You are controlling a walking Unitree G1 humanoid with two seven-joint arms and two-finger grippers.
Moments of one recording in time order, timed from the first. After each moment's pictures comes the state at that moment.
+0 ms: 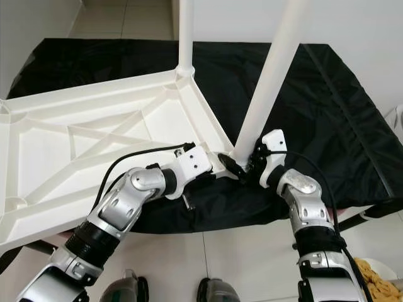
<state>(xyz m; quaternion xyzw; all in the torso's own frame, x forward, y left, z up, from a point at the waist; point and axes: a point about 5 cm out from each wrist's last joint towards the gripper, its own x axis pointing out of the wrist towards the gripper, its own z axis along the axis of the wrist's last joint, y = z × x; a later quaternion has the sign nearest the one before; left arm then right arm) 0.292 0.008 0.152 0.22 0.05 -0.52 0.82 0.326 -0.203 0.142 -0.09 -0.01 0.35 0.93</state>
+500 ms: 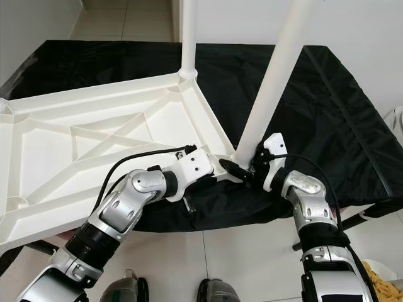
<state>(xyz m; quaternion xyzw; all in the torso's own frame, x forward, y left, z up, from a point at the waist) 0.288 0.006 0.149 0.22 0.05 -0.52 0.82 0.322 -0.208 0.131 -0.08 0.02 0.40 0.91</state>
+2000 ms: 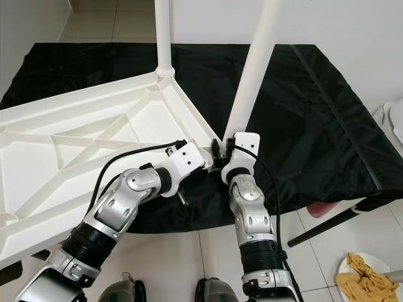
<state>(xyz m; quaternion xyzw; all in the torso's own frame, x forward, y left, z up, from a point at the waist) 0.294 0.015 0.148 0.22 0.06 -0.49 0.84 0.321 -0.135 0.132 0.01 0.01 0.03 1.00</state>
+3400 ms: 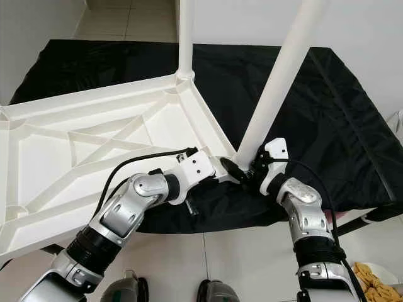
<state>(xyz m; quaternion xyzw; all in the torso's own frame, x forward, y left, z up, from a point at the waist) 0.283 0.002 0.148 0.21 0.05 -0.52 0.83 0.311 -0.204 0.128 -0.05 0.01 0.34 0.94</state>
